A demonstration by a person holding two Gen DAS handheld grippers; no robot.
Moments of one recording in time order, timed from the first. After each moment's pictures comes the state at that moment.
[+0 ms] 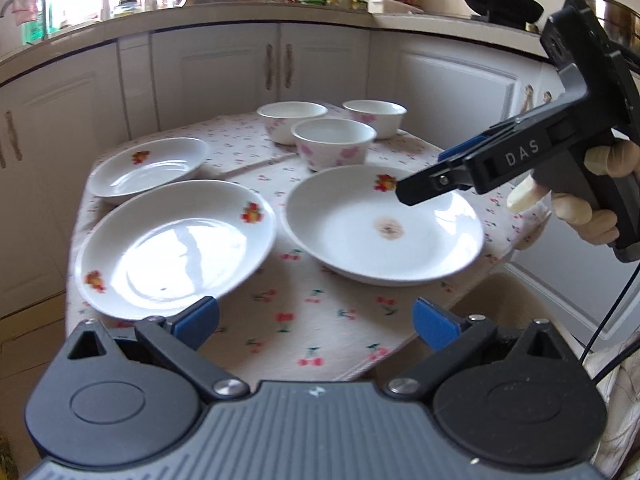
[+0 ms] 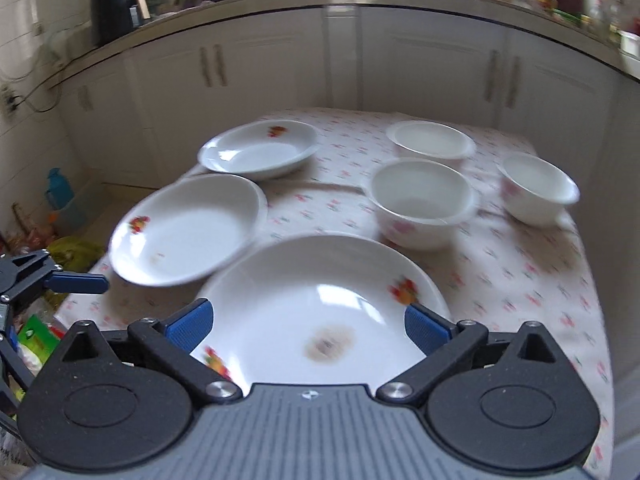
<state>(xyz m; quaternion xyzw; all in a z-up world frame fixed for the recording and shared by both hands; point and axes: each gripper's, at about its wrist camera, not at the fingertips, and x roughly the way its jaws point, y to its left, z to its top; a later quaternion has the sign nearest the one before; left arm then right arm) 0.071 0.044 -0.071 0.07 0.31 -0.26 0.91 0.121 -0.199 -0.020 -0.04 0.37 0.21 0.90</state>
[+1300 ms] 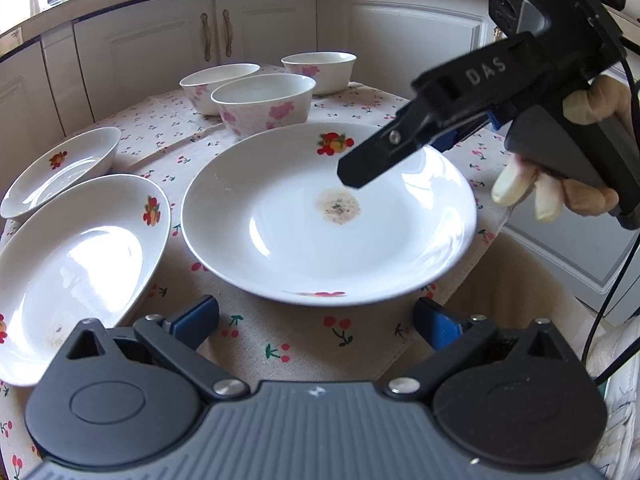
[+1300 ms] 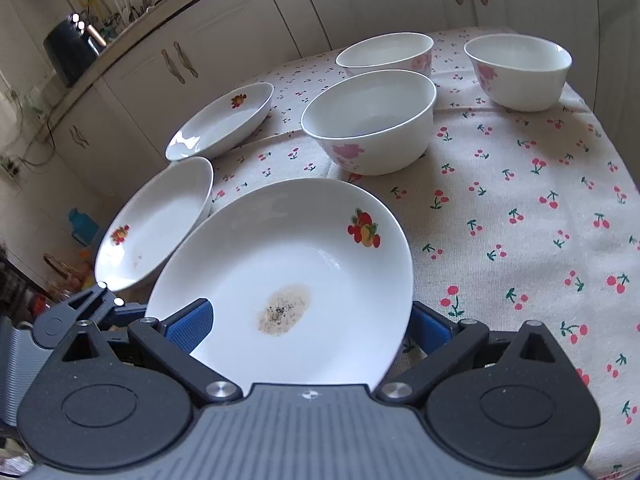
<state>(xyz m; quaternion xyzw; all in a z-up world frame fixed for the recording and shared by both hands) 0.105 -0.017 -0.107 0.13 0.35 -0.31 0.88 0.165 -0.252 -0.068 0.11 0.45 0.23 0.85</state>
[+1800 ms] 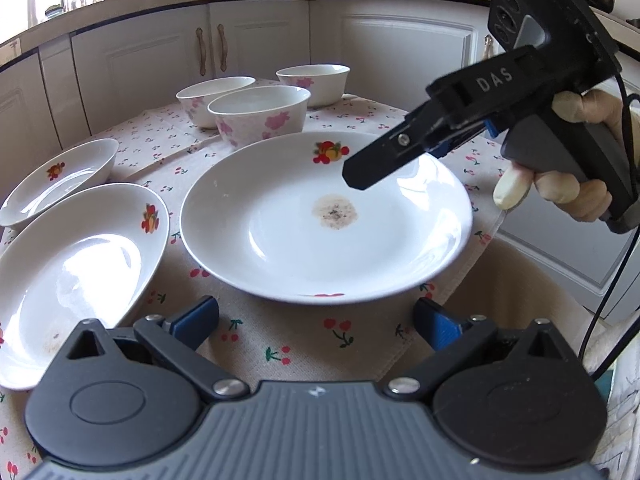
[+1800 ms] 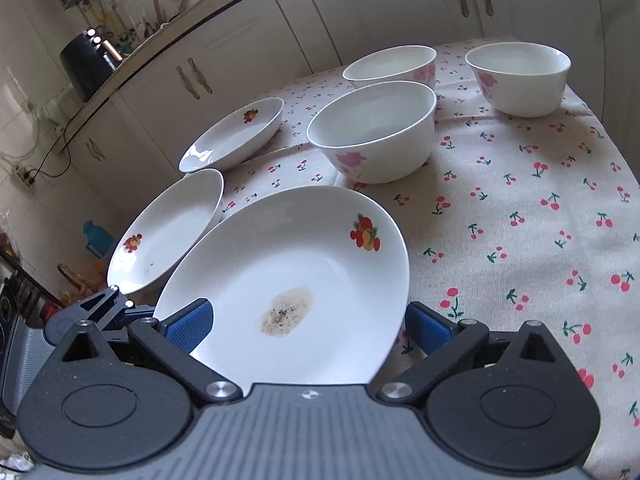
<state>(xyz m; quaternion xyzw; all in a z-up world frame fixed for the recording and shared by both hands) 0.101 -0.013 -0.110 0.13 0.32 -0.32 0.88 0.158 -0.258 -0.071 0.11 0.42 0.25 0.86</state>
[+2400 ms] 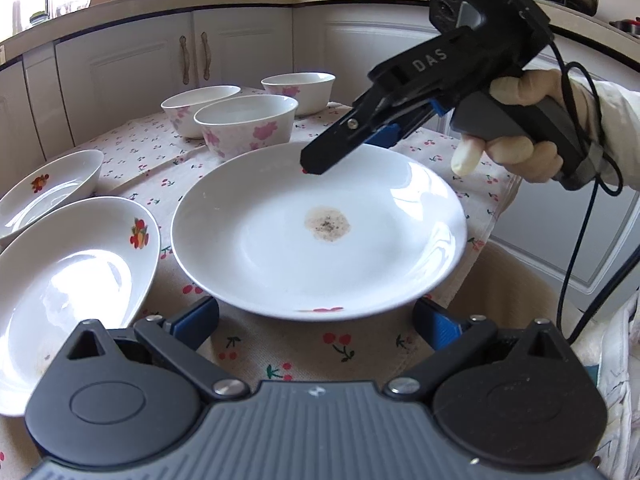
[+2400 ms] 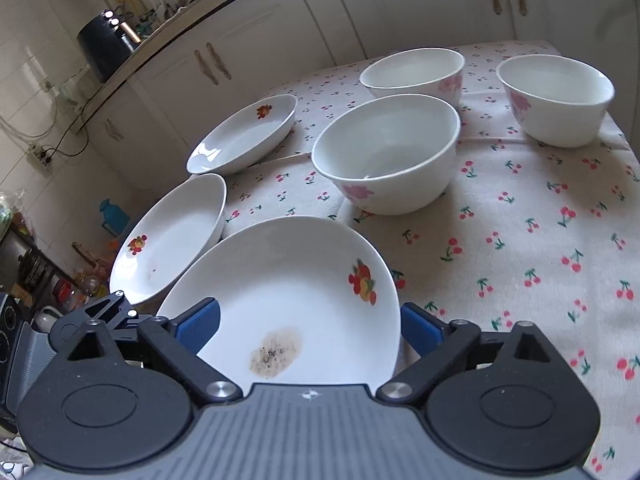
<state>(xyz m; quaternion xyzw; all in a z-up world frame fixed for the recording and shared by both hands) 0.107 -0.012 -0.108 0.13 0.31 -0.35 0.88 0.201 -0.260 -0.065 0.09 0.44 0.30 0.84</state>
